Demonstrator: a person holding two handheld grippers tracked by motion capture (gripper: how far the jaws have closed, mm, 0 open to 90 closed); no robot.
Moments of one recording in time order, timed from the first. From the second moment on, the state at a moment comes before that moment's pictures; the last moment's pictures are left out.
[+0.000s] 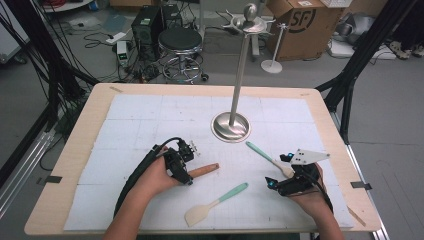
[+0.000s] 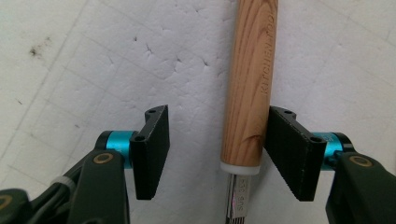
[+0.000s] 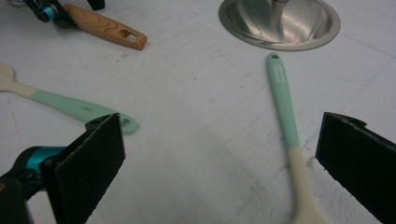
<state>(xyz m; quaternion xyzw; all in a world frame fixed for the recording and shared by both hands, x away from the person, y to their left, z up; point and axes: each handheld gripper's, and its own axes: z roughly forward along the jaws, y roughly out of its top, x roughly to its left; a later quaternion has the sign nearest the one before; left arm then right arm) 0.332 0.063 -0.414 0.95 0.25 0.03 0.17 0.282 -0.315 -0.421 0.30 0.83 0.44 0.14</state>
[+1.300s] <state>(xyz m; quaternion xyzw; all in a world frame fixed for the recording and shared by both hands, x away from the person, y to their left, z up) 0.322 0.075 -0.385 0.94 0.23 0.05 0.26 0.281 -0.313 -0.422 0.30 0.84 0.43 0.14</state>
